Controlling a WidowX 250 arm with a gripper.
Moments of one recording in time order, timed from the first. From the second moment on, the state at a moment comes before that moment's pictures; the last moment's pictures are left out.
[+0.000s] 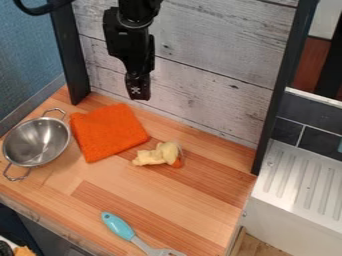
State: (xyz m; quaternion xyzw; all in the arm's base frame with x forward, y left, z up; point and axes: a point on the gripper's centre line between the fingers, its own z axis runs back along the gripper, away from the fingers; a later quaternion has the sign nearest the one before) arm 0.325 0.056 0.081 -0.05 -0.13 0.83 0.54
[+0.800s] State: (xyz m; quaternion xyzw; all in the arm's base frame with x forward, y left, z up) arm 0.285 0.082 0.068 -0.02 -0.10 0.89 0.45
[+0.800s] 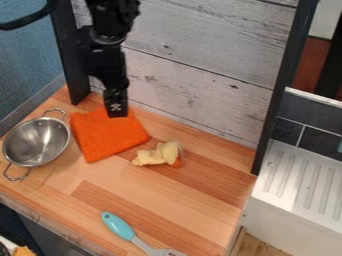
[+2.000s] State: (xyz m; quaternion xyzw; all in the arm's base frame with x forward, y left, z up) arm 0.230 0.249 0.020 0.08 0.05 0.97 0.24
